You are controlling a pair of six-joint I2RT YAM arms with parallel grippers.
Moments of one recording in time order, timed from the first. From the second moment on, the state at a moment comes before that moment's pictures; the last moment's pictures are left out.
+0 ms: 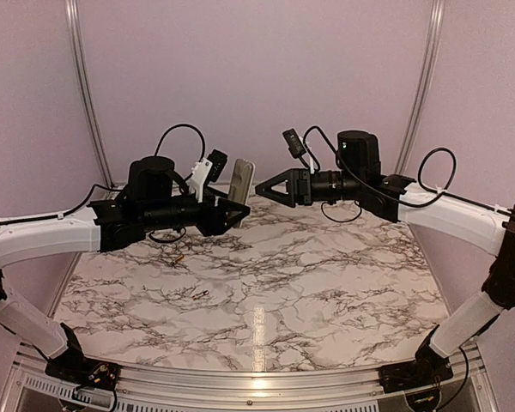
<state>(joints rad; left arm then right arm) -0.85 1.42 1.05 0.15 0.23 -0.17 0.67 1.53 1.27 0.04 -0.73 0.42</state>
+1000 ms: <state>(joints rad) -0.97 1.64 1.27 -0.13 -0.01 -0.08 0.69 1.61 1.33 -0.17 -0.55 0.46</state>
